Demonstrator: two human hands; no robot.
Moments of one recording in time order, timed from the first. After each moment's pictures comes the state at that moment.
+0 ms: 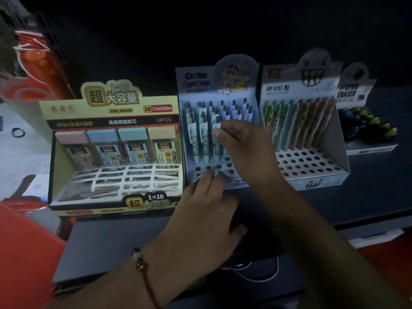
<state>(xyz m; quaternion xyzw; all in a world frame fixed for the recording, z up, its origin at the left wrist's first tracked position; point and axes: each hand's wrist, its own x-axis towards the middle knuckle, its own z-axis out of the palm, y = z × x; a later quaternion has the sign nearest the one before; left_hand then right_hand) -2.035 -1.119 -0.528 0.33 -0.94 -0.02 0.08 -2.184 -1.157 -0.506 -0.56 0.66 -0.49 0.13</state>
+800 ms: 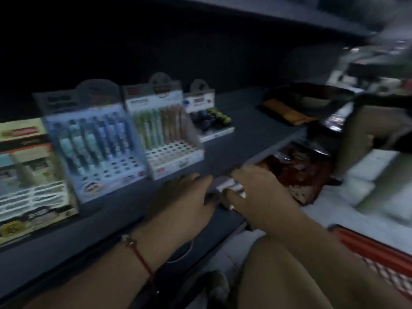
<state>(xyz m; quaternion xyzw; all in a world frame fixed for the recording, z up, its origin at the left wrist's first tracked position) -2.122 -1.011 -0.488 0.17 -0.96 -0.16 0.13 -2.238 -0.883 -0.475 -0.48 0.86 -0.19 -0.02</state>
